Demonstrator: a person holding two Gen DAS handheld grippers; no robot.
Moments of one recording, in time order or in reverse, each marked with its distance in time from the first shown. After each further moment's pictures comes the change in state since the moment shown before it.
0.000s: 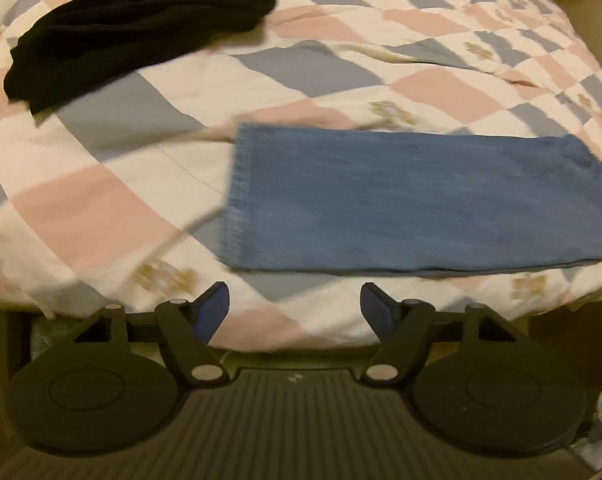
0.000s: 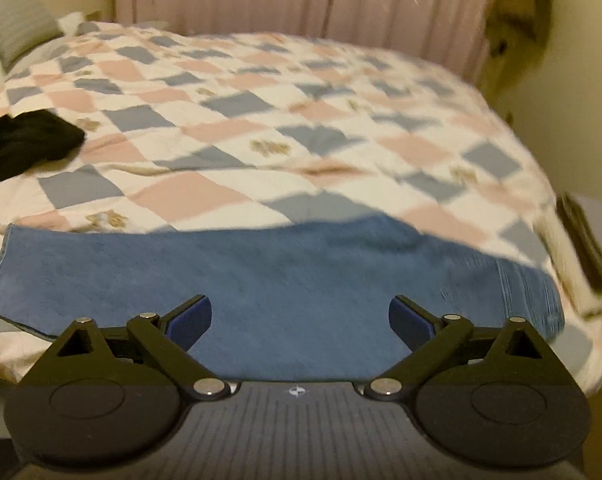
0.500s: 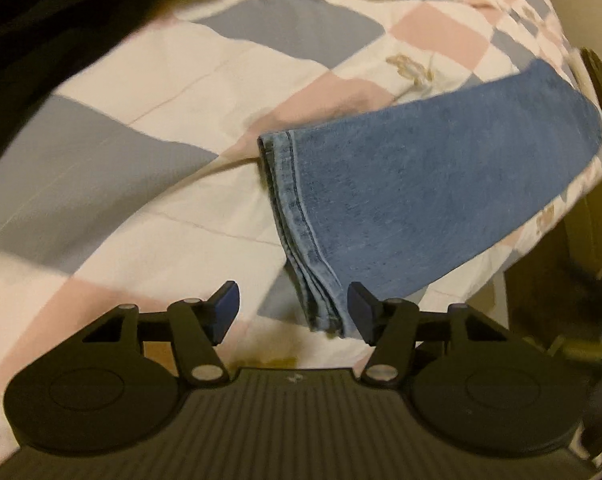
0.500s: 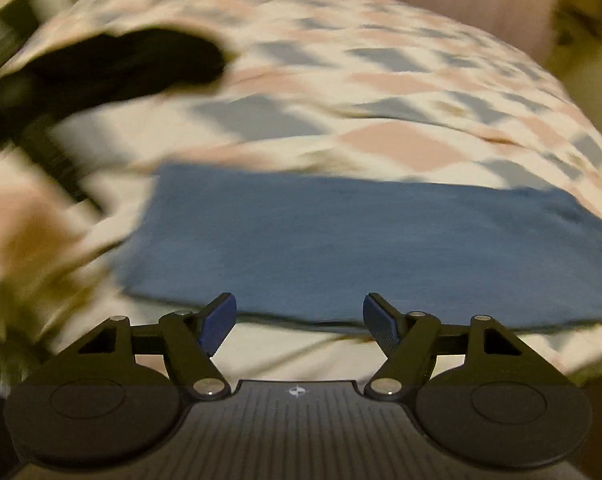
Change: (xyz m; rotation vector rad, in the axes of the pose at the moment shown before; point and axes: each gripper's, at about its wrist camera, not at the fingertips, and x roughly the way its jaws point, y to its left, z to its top) left arm 0.112 0.100 0.104 0.303 0.262 -0.291; right arm 0.024 0.330 -0.012 -0.080 0.131 0.101
